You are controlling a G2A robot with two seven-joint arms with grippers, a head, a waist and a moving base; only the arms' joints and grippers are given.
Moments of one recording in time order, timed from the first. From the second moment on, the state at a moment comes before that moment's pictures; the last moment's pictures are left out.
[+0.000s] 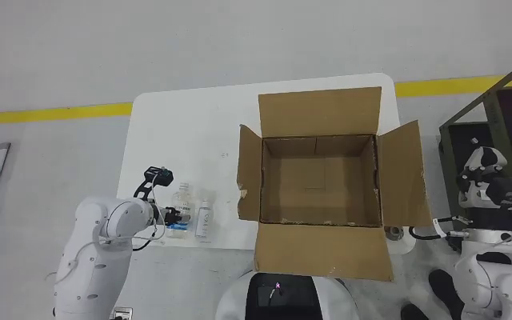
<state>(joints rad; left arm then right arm) 1.21 -1.18 -1.54 -1.76 1.06 -0.16 -1.46 -1.67 -1.24 1.92 -2.08 -1.28 -0.03 -0.08</state>
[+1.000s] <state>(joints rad) 1.14 -1.17 -1.44 -1.44 1.08 -0.16 -1.21 -1.67 -1.24 1.92 -2.08 -1.28 -0.03 -0.08</state>
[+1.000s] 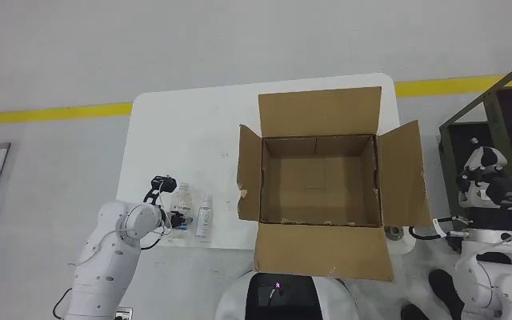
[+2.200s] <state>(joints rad) 1.06 -1.13 -1.59 -1.73 0.83 -0.06 -1.39 -1.67 -1.24 1.92 -2.08 -1.28 -0.03 -0.08</state>
